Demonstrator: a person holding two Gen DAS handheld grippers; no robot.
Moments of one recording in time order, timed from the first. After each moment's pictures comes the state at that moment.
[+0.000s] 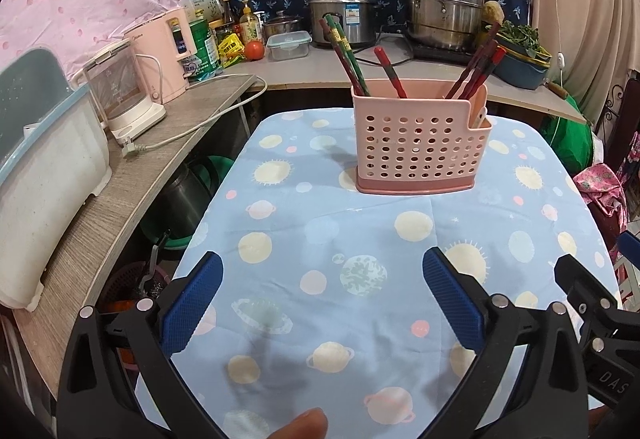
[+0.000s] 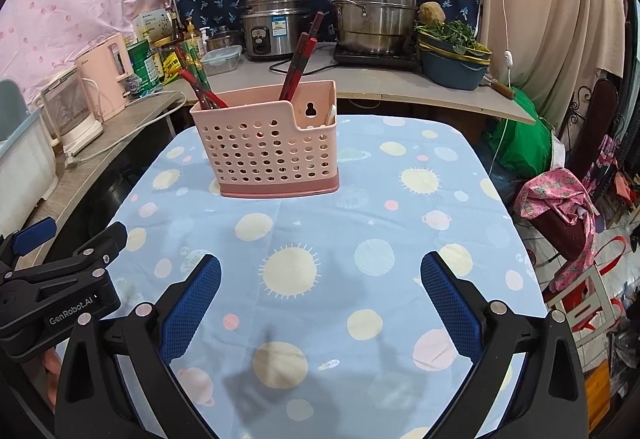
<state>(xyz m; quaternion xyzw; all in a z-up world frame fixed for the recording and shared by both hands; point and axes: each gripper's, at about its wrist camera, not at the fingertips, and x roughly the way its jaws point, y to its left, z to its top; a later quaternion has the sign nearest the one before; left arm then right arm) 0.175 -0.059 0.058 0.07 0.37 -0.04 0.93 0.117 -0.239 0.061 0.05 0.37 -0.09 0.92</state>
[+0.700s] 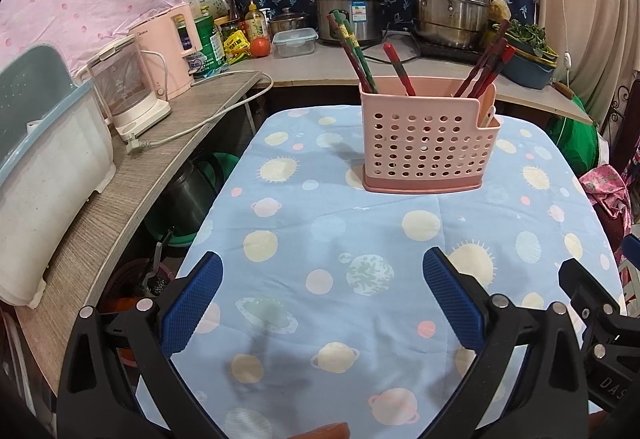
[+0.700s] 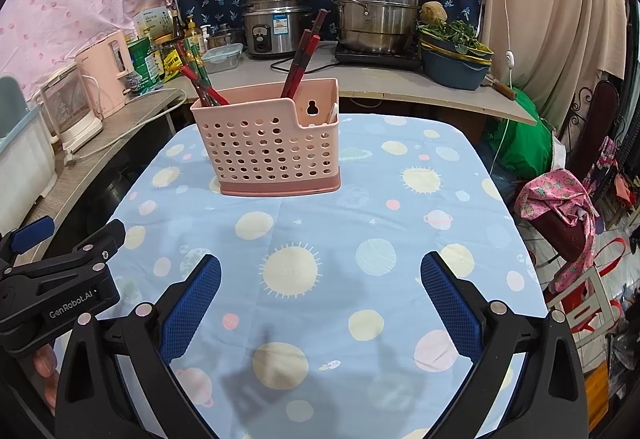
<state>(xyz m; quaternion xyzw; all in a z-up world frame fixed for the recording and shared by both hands) 0.180 -0.057 0.057 0.06 0.37 -0.03 0.93 0.119 -0.236 0.059 0.05 0.37 -0.09 0.92</state>
